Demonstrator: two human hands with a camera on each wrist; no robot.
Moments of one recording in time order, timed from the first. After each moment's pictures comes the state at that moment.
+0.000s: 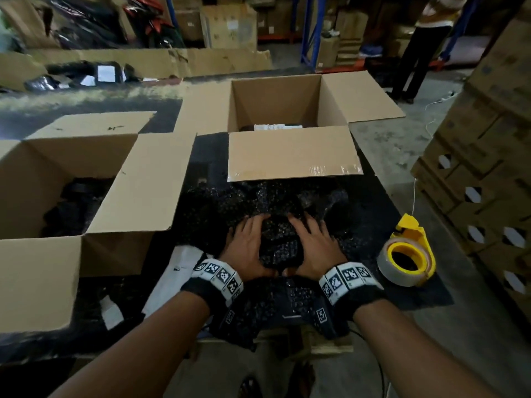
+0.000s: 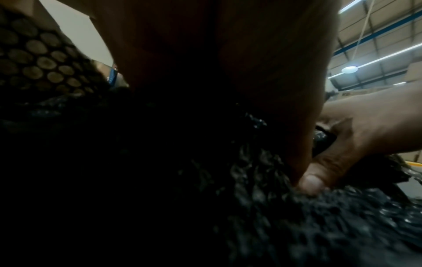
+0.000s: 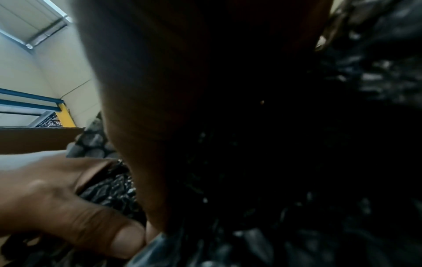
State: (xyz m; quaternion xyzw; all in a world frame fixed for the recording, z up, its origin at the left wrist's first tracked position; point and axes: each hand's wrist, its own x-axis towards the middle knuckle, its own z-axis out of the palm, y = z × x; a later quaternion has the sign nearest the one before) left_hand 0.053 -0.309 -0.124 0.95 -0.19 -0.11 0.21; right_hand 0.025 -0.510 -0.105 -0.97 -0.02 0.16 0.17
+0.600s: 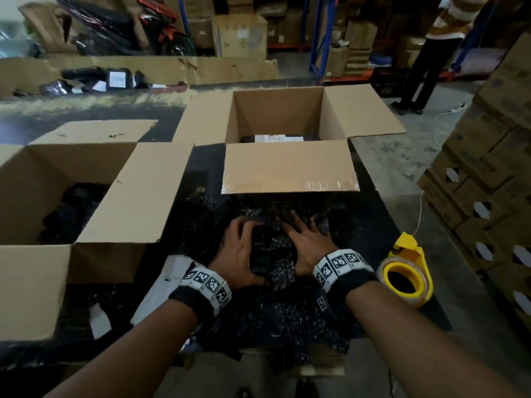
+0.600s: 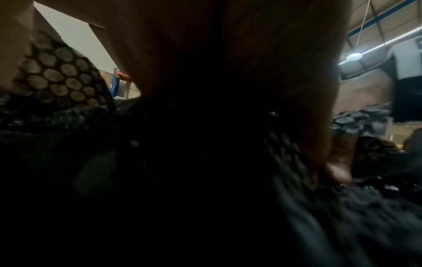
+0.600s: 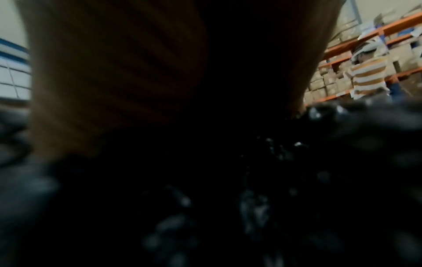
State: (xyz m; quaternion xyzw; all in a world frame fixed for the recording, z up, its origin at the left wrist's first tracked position) left_hand 0.067 -0.308 -0.133 0.94 -0.19 -0.05 0.27; right_hand 0.082 -0.527 -0.109 -0.96 -0.11 0.23 0.08
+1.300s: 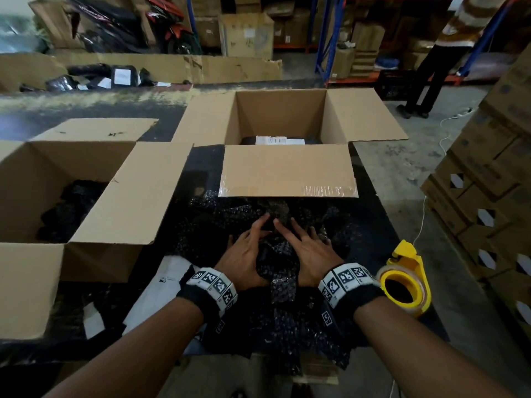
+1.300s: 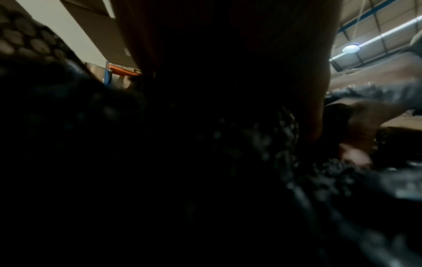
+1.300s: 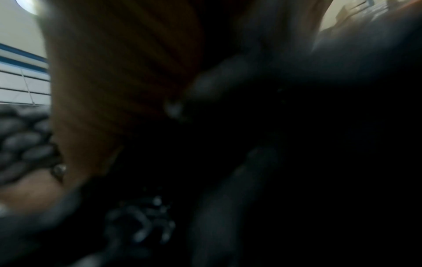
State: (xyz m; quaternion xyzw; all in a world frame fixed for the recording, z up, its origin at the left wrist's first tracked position) left_hand 0.067 -0.330 -0.125 0.93 -0.20 -0.12 0.28; right_hand 0.069 -0.540 -0.105 -0.96 -0.14 0.21 0.12
